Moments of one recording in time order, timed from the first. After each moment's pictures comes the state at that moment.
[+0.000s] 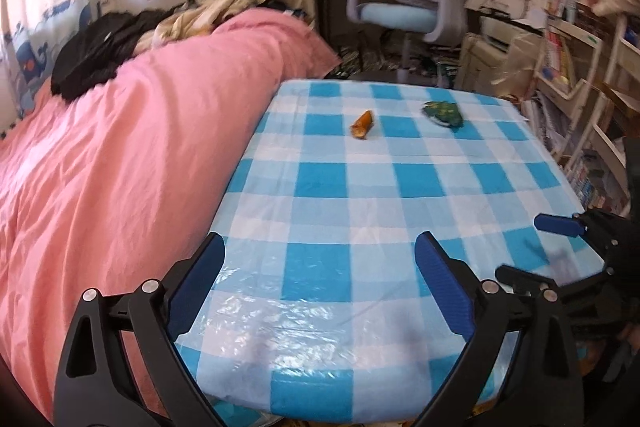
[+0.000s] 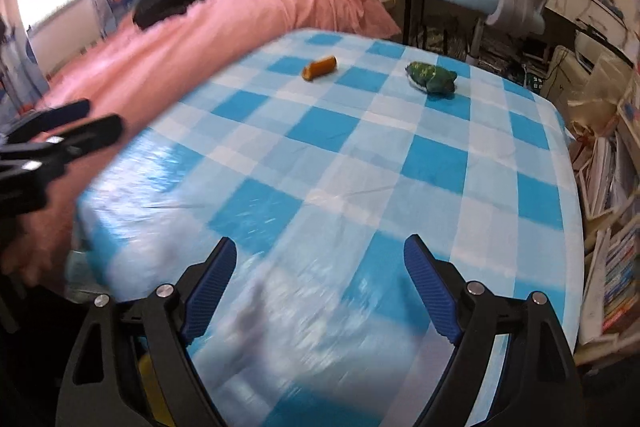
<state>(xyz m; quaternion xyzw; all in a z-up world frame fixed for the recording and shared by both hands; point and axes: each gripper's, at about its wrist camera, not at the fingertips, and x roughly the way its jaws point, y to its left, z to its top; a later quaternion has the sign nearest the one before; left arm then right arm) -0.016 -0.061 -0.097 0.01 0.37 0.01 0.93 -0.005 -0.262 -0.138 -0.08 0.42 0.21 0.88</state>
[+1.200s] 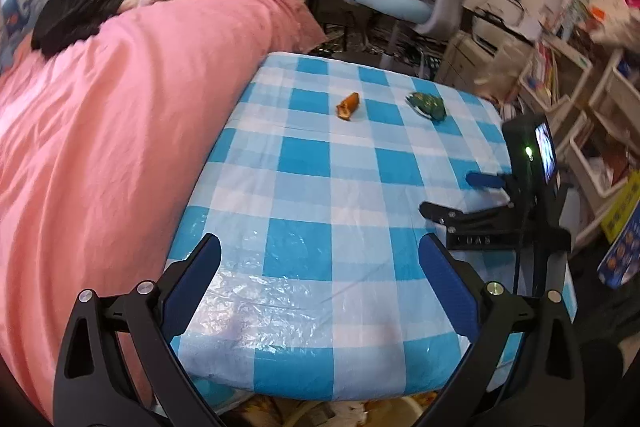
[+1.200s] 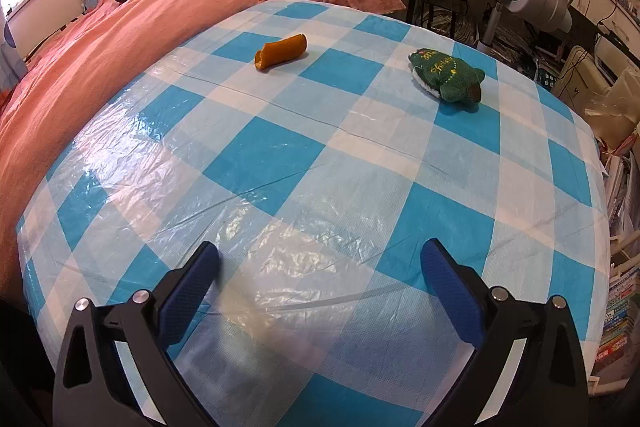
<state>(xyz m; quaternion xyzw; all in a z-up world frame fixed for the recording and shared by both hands) -0.020 -0.050 -0.096 -0.05 0.41 -0.04 0.91 0.068 -0.252 -0.166 -0.10 0.46 0.21 0.86</state>
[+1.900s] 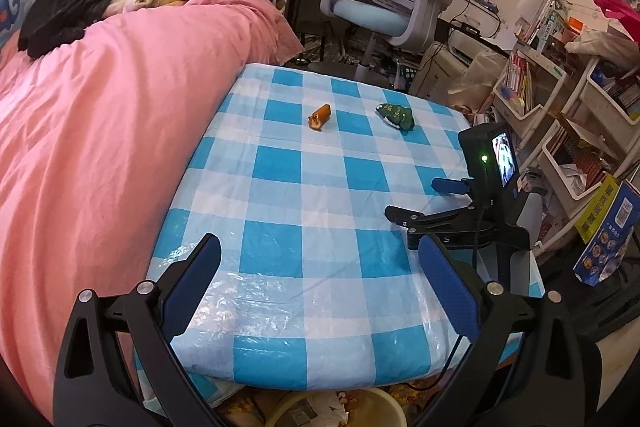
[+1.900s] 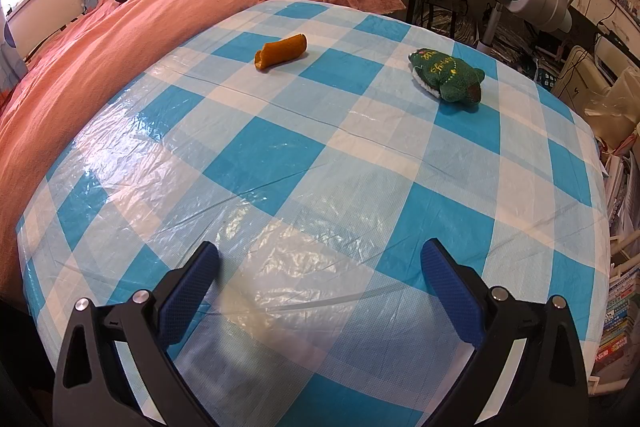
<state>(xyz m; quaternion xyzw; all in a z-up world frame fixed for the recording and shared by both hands) -0.036 -0.050 -0.080 -0.08 0.39 -0.08 0.92 0.068 -0.252 -0.166 -0.10 0.46 0.21 0.86</state>
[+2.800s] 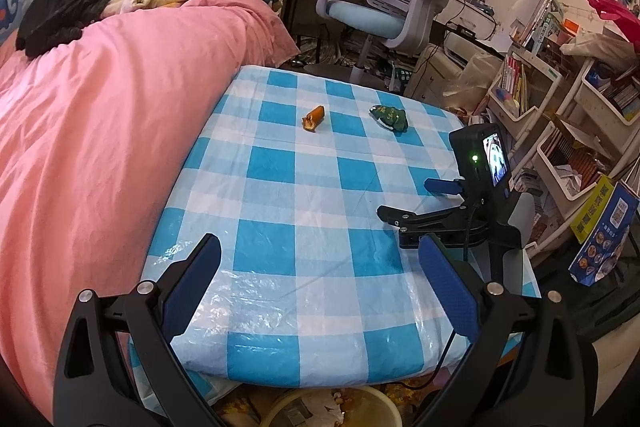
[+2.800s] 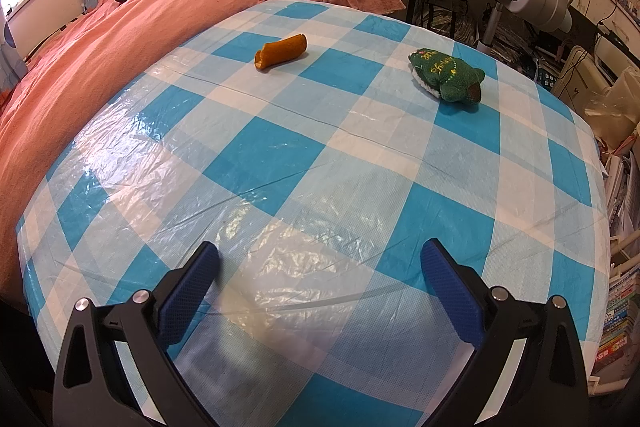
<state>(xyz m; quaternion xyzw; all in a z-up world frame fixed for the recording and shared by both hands) -0.040 -0.052 -0.079 -0.08 0.38 -0.09 0.92 0.069 -0.252 -0.166 -0.10 0.46 0.21 0.86</state>
